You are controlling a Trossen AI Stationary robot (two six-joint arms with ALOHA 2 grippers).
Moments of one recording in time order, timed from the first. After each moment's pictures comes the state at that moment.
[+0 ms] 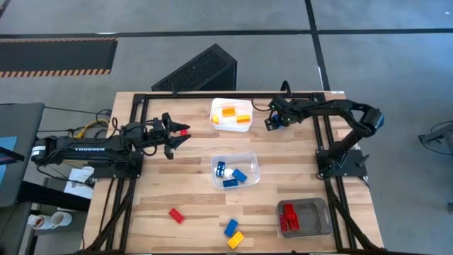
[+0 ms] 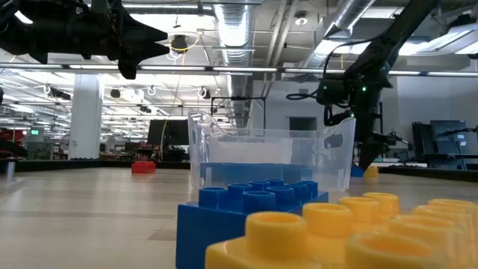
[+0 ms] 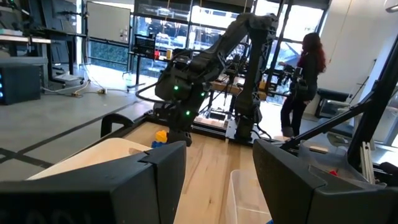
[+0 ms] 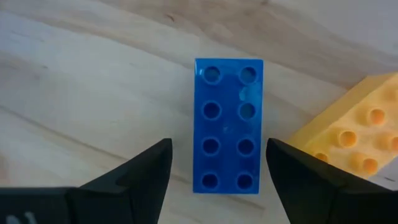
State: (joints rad) left arm 0.22 0.70 0.21 0.57 0.02 -0.19; right arm -0.68 1.59 0.76 -0.43 0.15 0.55
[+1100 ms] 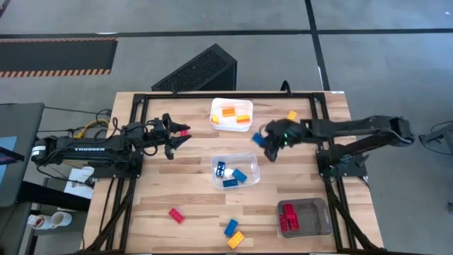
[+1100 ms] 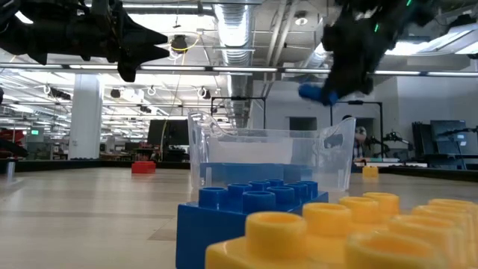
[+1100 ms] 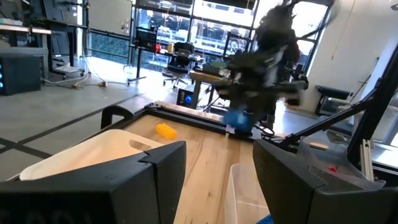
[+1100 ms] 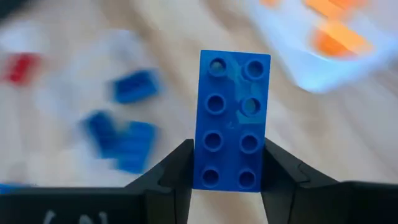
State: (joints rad) left arm 0.22 0.70 0.21 0.55 0.01 -0.21; right arm -0.08 1.15 0.79 -0.39 0.07 0.45
